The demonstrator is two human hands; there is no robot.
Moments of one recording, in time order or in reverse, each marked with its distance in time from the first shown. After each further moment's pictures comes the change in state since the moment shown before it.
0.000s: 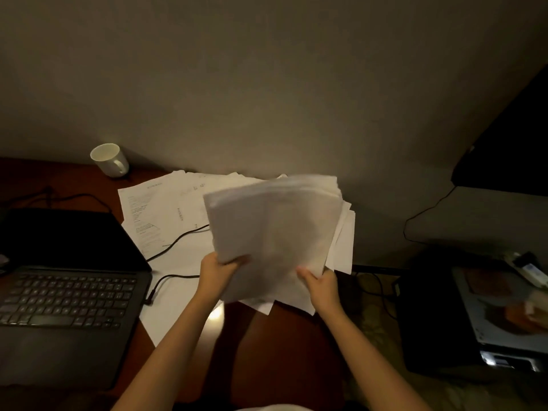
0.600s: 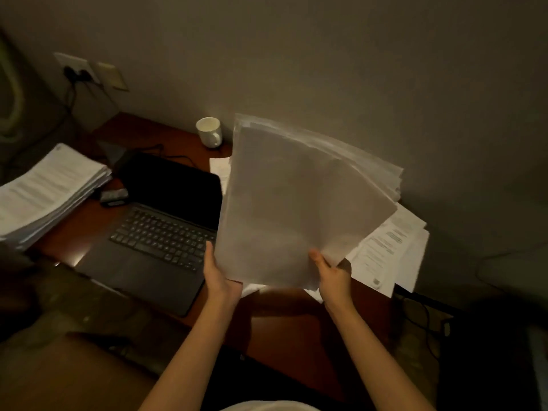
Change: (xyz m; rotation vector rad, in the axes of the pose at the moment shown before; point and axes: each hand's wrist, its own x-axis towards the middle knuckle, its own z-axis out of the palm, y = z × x) left_hand -0.060 -0.030 -0.102 -1.197 0.393 -0.300; right_hand -0.075 -0.052 0.091 0.139 -0.188 -0.011
